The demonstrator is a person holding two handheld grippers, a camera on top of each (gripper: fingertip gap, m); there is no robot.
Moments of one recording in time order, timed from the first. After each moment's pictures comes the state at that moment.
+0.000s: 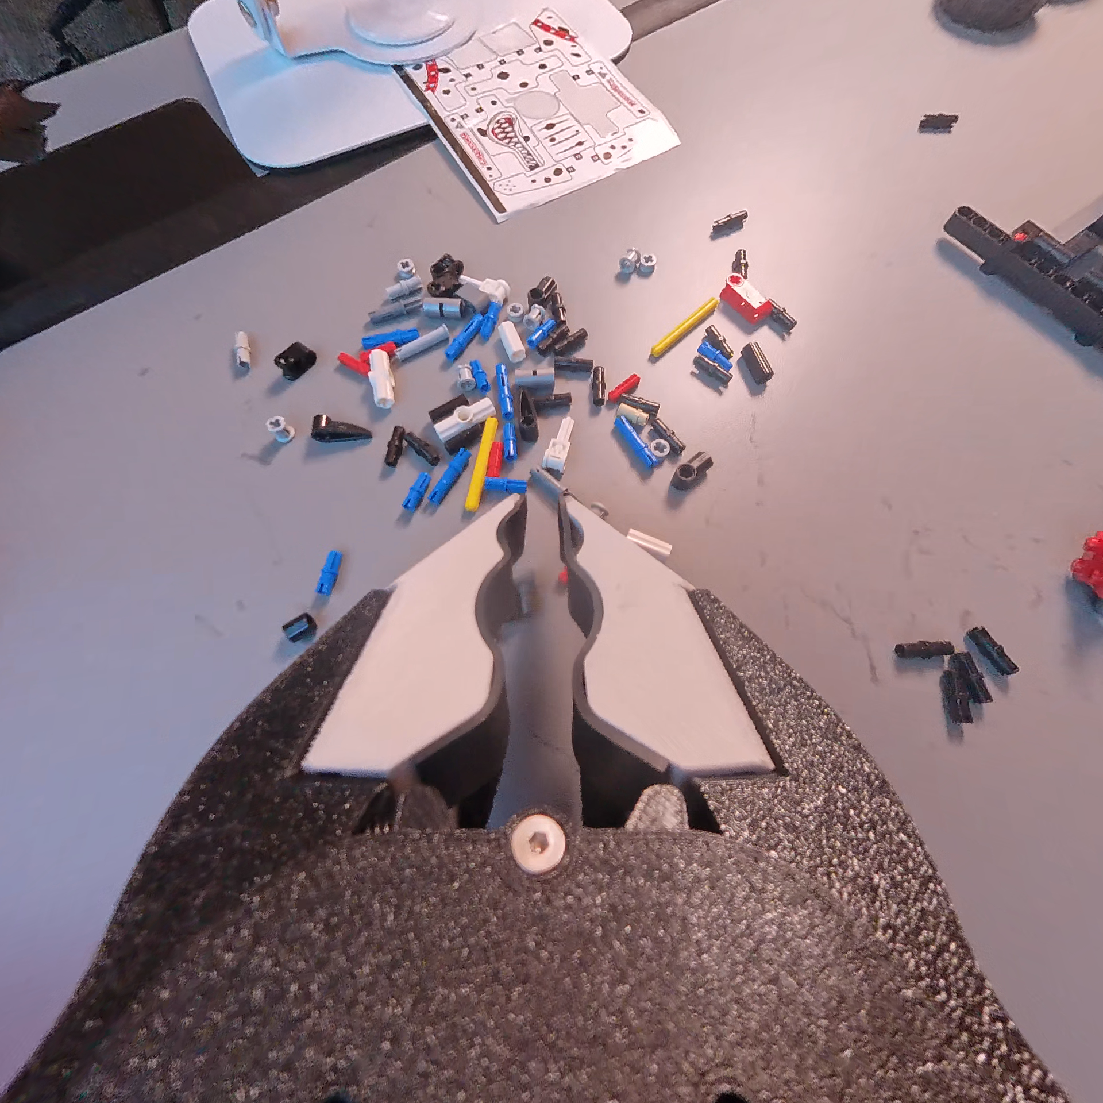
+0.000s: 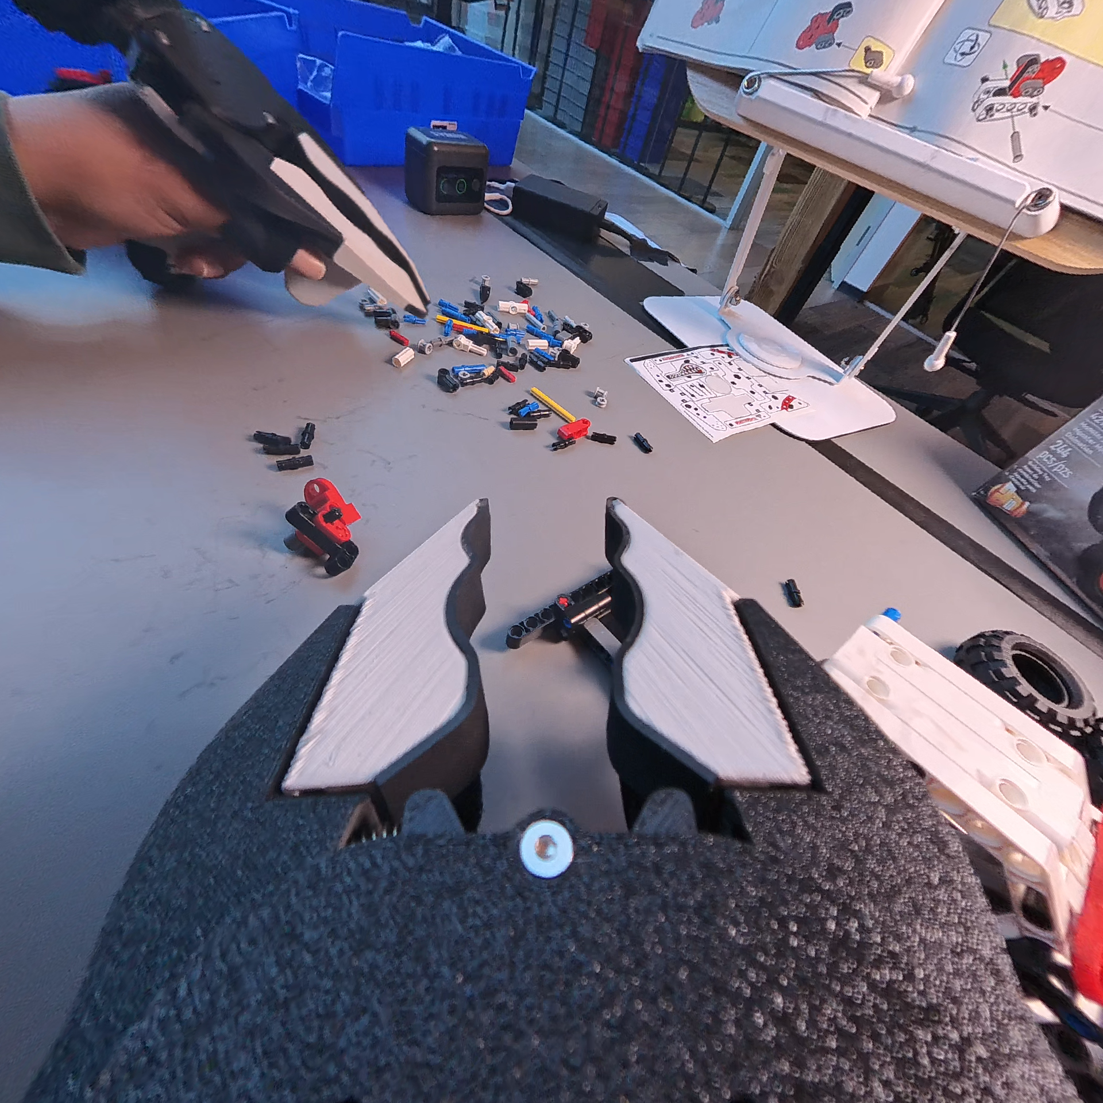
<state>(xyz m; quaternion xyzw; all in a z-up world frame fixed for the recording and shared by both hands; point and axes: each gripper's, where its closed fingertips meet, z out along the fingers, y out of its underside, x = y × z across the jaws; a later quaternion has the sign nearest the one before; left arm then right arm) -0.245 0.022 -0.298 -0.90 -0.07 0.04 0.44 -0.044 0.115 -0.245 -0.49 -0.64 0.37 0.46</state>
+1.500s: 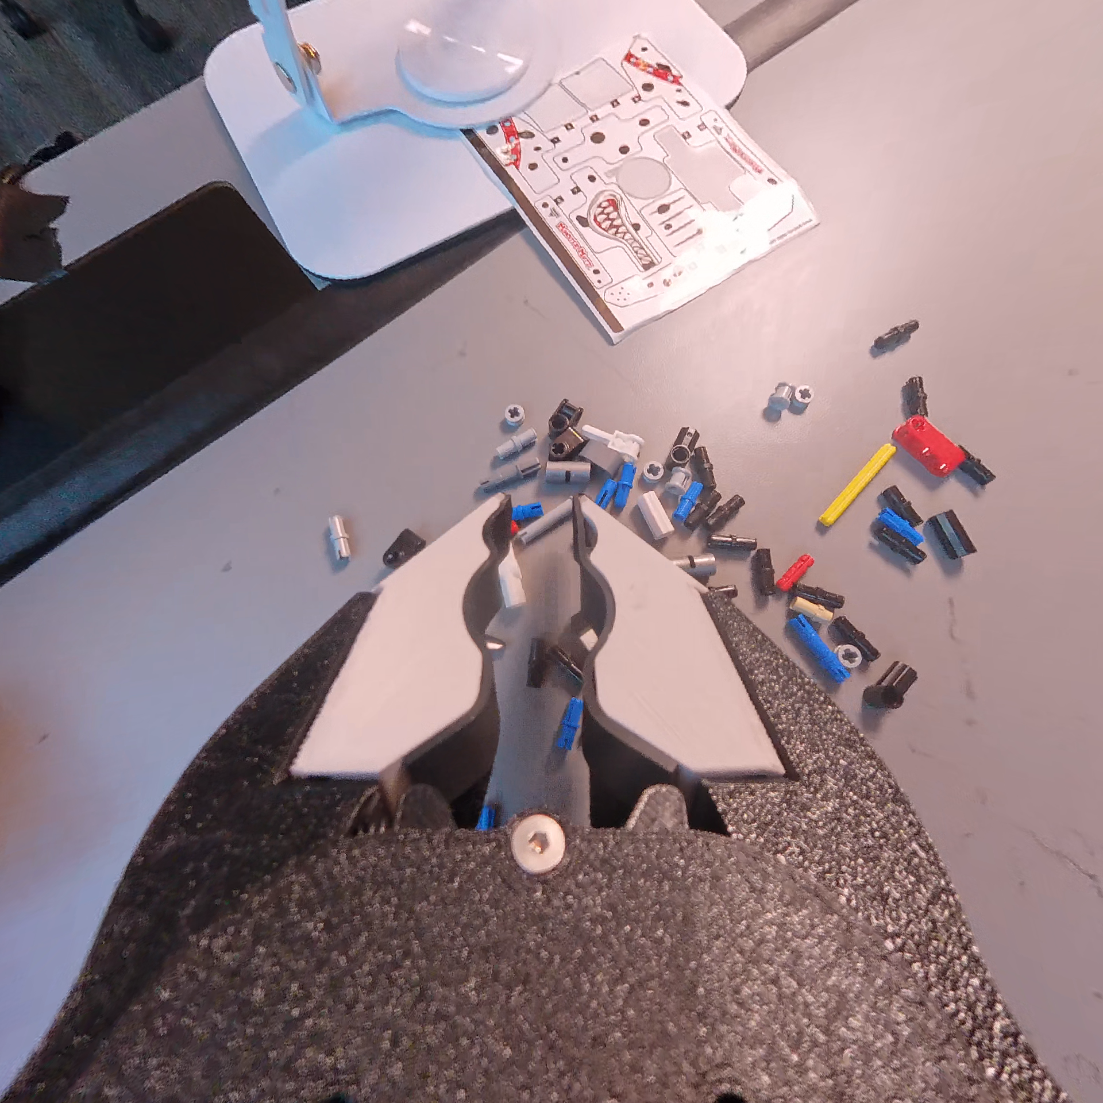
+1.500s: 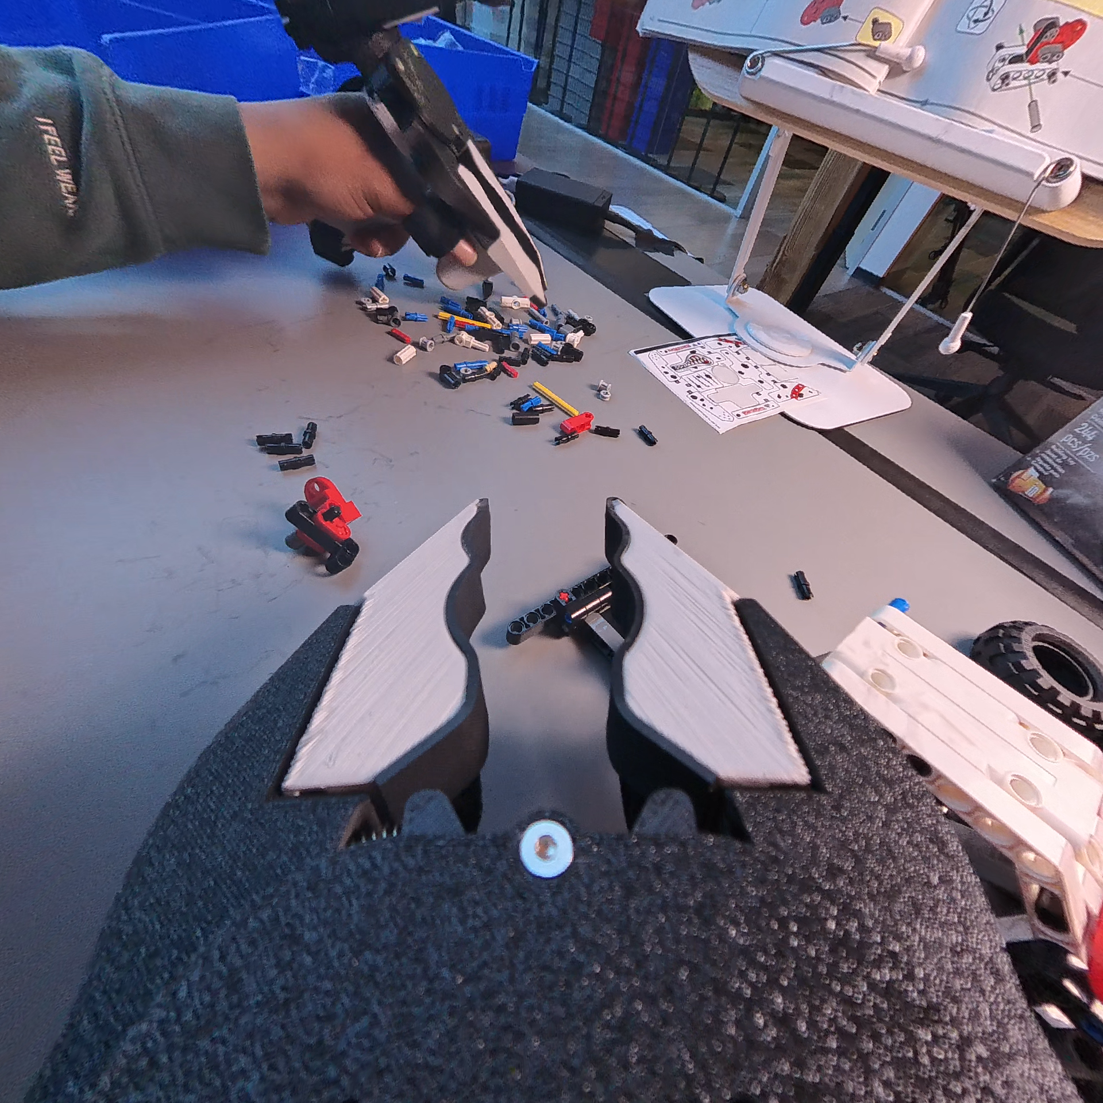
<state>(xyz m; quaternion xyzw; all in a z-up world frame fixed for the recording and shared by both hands) -0.310 0.097 -0.300 -0.91 -0.05 0.04 0.40 -0.044 0.117 -0.247 -0.49 -0.64 0.38 0.45</state>
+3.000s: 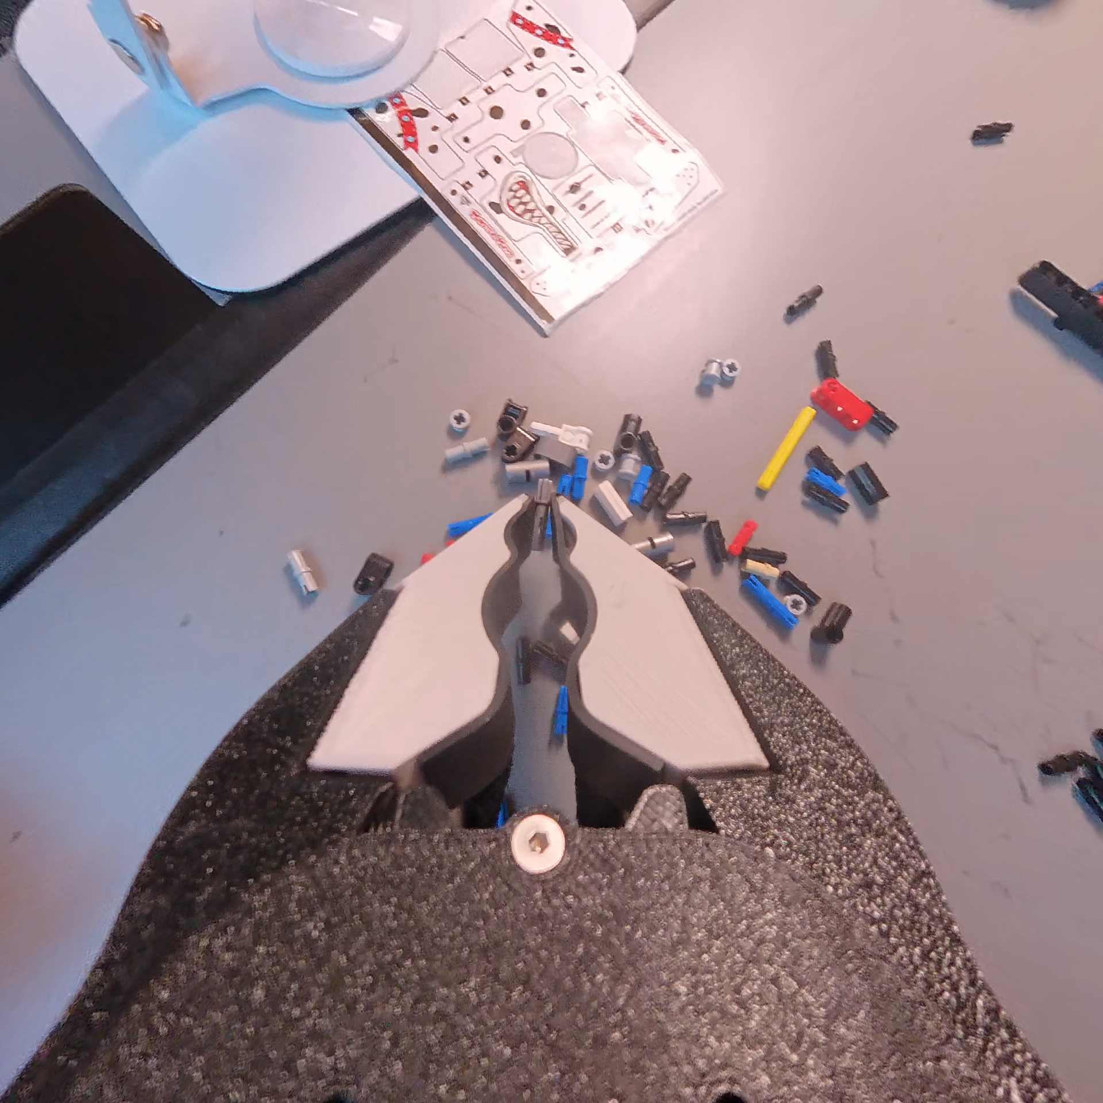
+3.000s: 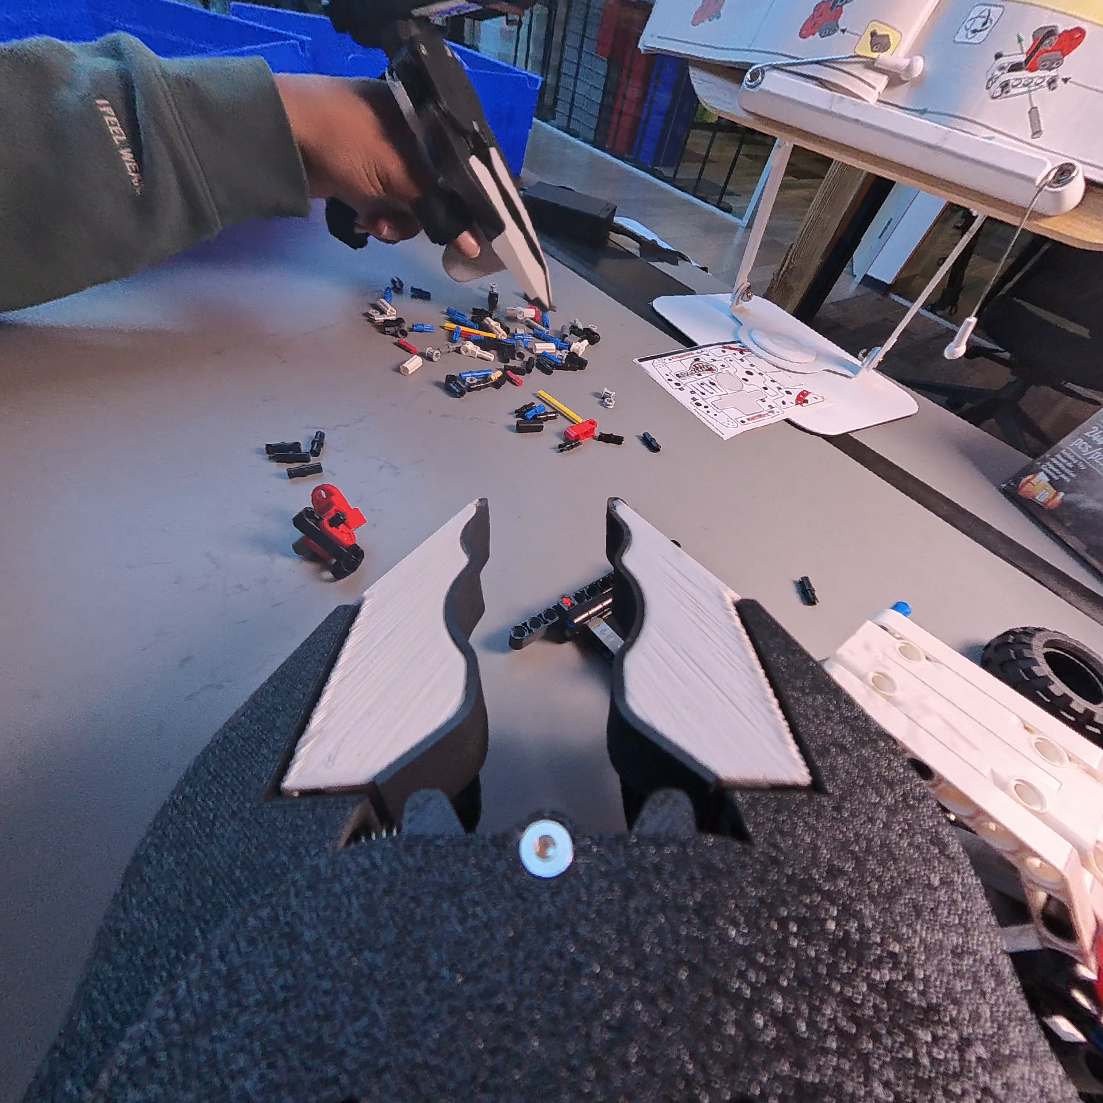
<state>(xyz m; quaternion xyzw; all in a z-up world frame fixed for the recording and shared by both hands) -0.298 0.098 -0.296 -0.93 0.02 -0.03 0.37 -0.044 0.117 -0.245 -0.49 -0.63 0.39 0.45</state>
